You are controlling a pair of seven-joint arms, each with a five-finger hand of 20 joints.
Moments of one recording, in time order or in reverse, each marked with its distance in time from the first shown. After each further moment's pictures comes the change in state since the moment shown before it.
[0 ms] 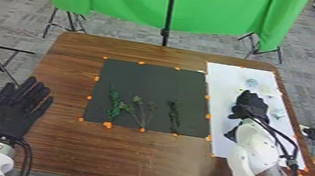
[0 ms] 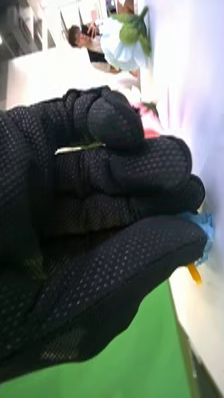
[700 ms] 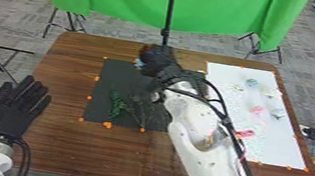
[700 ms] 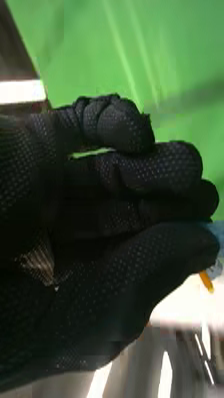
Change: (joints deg) left arm 0.1 1.3 0.3 0.0 -0.2 0.1 1.8; right arm 18.7 -9.7 -25.0 4.1 -8.3 1.6 -27.8
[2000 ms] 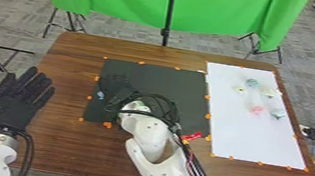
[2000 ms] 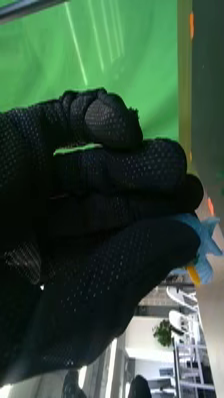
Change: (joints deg) left arm -2.7 2.7 1.7 0.5 -0.9 0.0 2.0; right arm -2.4 -8.9 -7.2 11.1 -8.8 -4.4 1.1
